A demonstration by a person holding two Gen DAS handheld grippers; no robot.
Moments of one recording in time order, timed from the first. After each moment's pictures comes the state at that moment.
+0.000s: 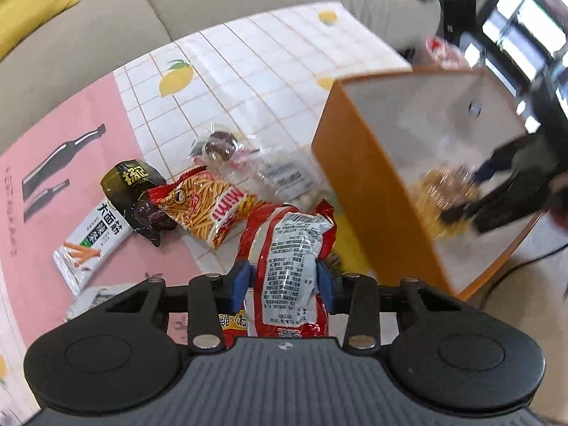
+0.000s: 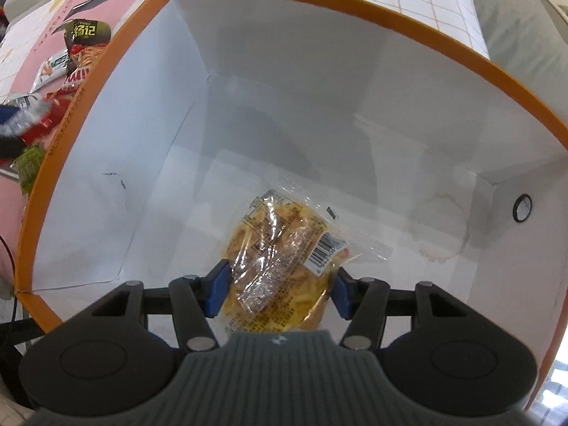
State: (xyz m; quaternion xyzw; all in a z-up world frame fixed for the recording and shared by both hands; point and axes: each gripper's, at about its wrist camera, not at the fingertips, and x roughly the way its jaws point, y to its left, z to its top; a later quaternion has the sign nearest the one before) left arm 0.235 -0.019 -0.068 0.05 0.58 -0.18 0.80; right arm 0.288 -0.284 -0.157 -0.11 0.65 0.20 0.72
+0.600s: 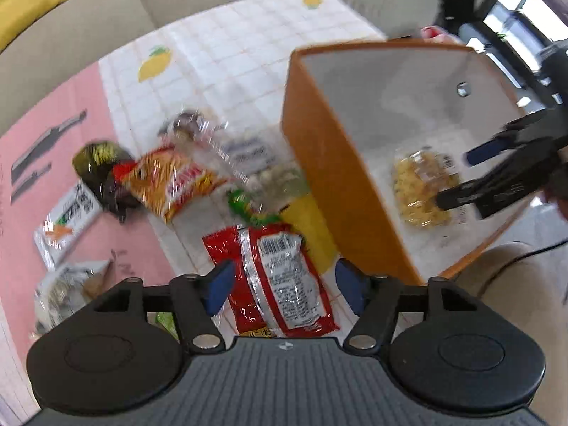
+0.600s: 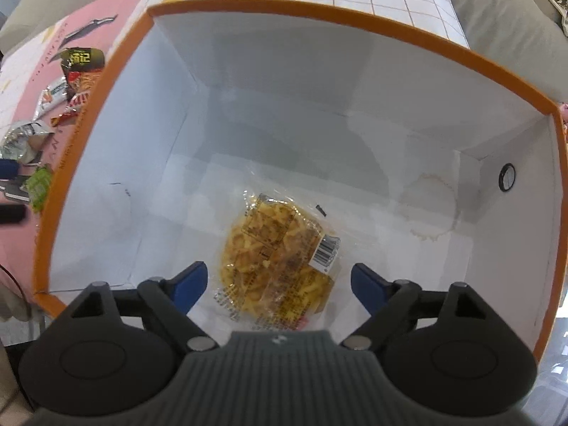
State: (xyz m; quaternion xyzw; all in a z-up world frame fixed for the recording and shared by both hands) left arm 0.208 -0.058 -0.093 0.07 0.59 -0.16 0.79; right arm 0.279 -0.306 -0.142 -0.06 0.65 0.18 0.74
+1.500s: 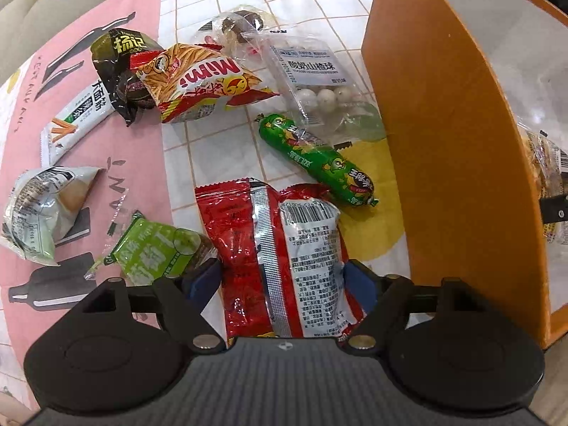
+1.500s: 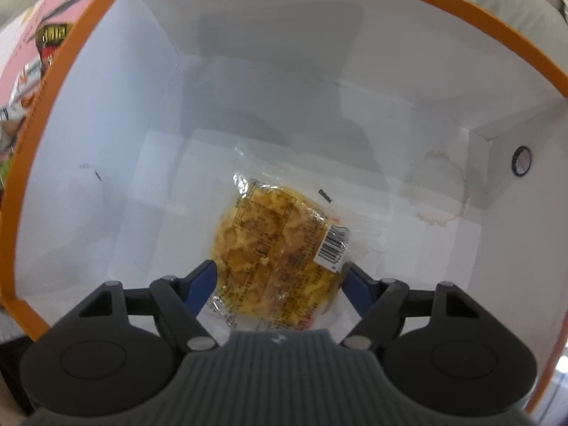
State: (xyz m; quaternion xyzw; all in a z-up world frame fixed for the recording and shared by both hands) left arm 0.206 -0.068 -0.170 0.04 0.64 0.00 0.77; right arm 0.285 -0.294 -0.174 -0.10 0.68 0.16 0.71
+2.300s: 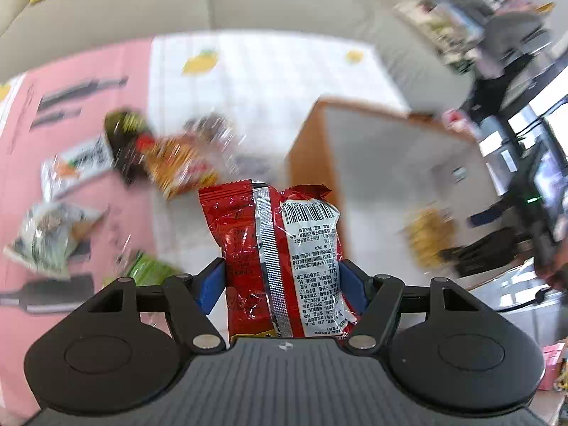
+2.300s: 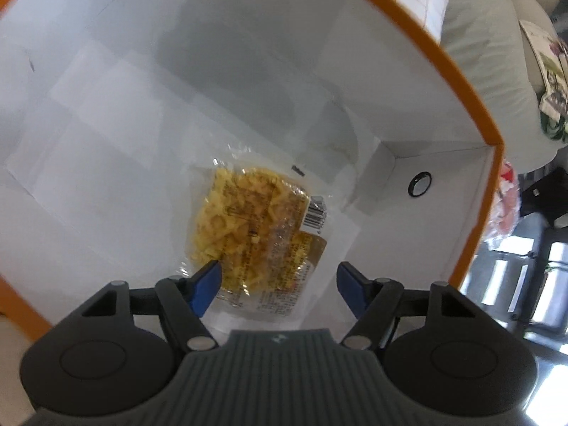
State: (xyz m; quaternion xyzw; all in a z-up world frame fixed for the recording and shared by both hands) left arm 0.181 -0.046 -0.037 -0.10 0.55 -0.10 0.82; right arm 0.273 -0.288 -0.158 -0.28 0.65 0.14 0.69
